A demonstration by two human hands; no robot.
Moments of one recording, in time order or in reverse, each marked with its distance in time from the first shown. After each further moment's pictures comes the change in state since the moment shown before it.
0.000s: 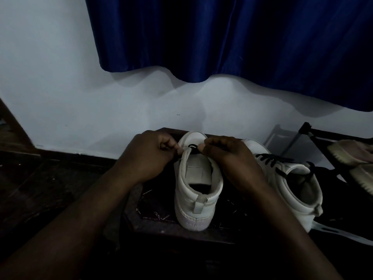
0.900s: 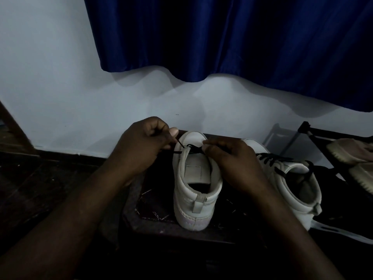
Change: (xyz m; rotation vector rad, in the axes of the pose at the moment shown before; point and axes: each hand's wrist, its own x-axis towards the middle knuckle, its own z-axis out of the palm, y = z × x) left_hand -0.005 0.014 -0.010 -0.371 0.081 -0.053; right_hand -0.009 -0.008 -0.009 -0.186 0.028 -0.105
